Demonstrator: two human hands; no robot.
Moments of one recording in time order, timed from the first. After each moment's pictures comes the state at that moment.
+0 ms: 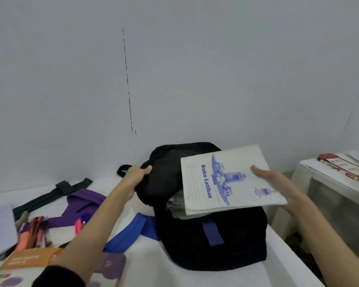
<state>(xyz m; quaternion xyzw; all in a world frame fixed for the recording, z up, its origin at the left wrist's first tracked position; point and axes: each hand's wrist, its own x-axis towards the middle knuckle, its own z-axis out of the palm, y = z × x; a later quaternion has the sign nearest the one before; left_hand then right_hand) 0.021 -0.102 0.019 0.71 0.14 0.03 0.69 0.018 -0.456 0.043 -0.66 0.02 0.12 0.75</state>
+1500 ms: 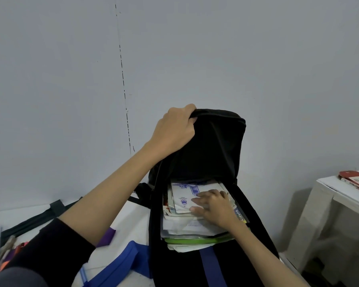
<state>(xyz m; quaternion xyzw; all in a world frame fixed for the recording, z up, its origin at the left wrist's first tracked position) 0.054 -0.199 0.176 0.89 -0.15 0.37 0.21 0.106 -0.351 -0.021 -0.96 -0.23 -0.04 0.13</state>
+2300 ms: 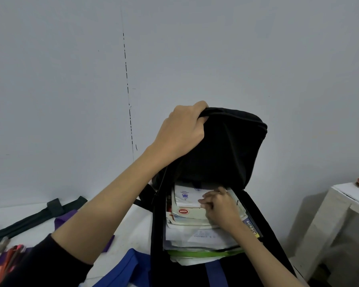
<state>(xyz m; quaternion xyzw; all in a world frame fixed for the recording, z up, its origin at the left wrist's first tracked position) 0.070 -0.191 0.172 0.87 -0.19 0.39 0.25 0.144 -0.331 -0.036 -0.93 -0.23 -0.19 0.20</state>
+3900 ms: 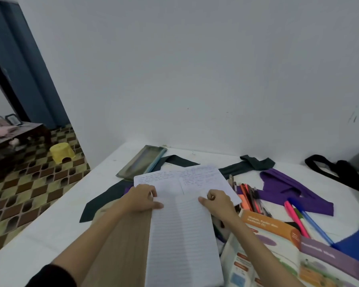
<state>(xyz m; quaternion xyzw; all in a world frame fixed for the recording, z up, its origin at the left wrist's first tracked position) -0.283 0.377 -0.065 0.95 0.26 -0.07 0.16 -0.151 0.161 -0.073 -0.86 -0.27 0.18 0.38</state>
